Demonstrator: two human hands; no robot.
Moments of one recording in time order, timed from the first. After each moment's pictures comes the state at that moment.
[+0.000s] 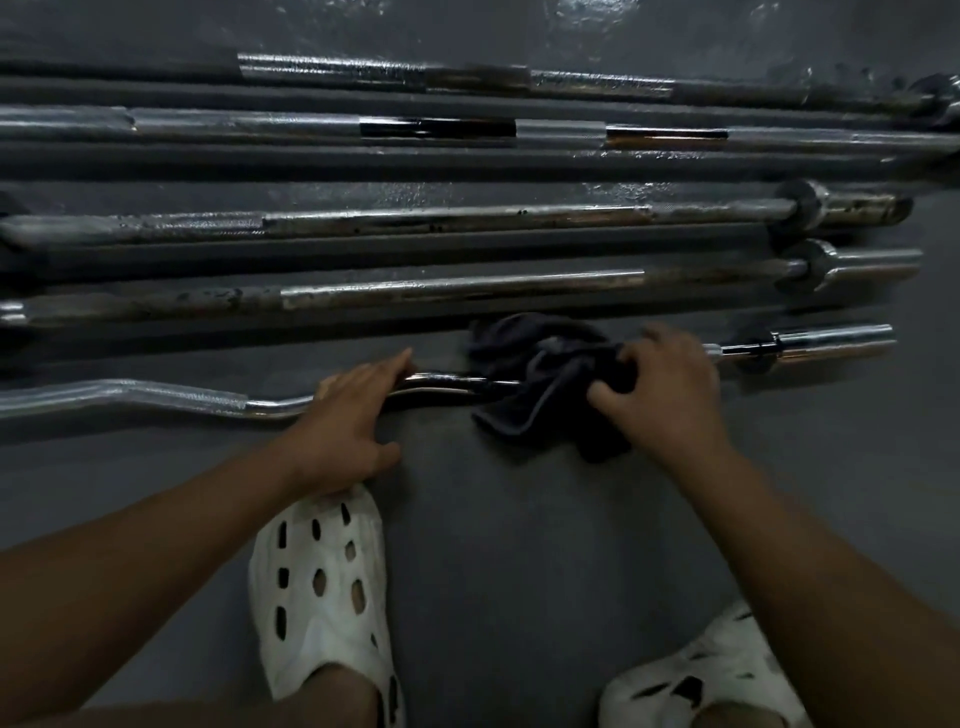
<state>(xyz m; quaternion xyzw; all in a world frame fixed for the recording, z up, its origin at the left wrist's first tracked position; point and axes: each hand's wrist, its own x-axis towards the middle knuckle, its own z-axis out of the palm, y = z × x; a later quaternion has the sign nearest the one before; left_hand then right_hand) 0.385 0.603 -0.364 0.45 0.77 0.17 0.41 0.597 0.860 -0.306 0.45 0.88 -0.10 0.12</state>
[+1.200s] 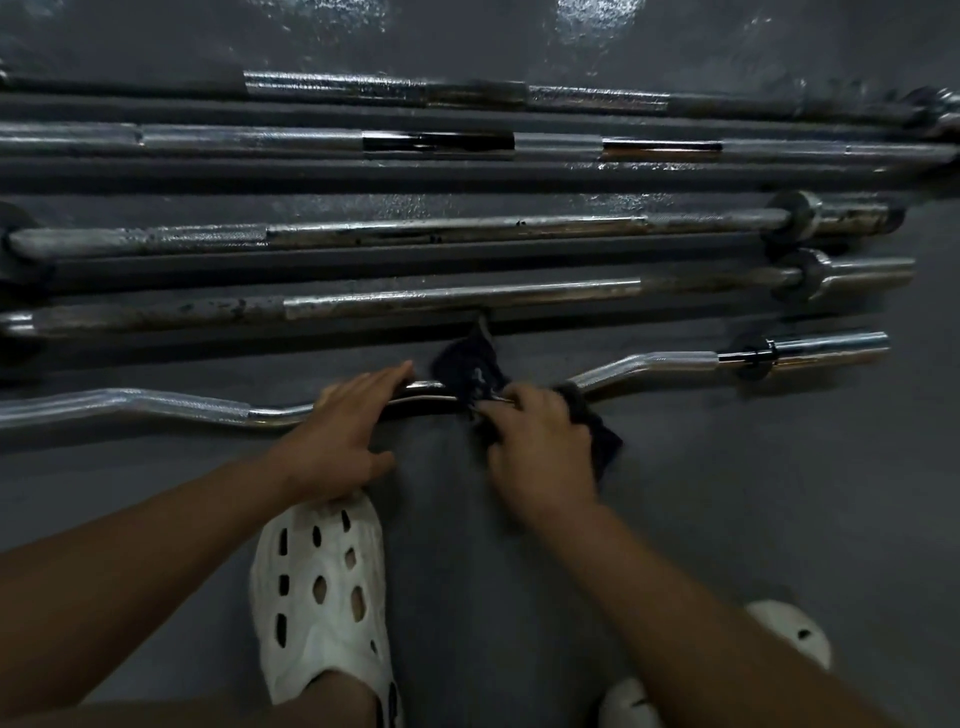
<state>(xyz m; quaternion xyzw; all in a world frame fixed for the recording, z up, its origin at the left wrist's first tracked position) 0.381 0.598 -0.370 0.46 0.76 0.17 0.42 0.563 0.753 -0.319 0.32 0.92 -0.17 0.14</state>
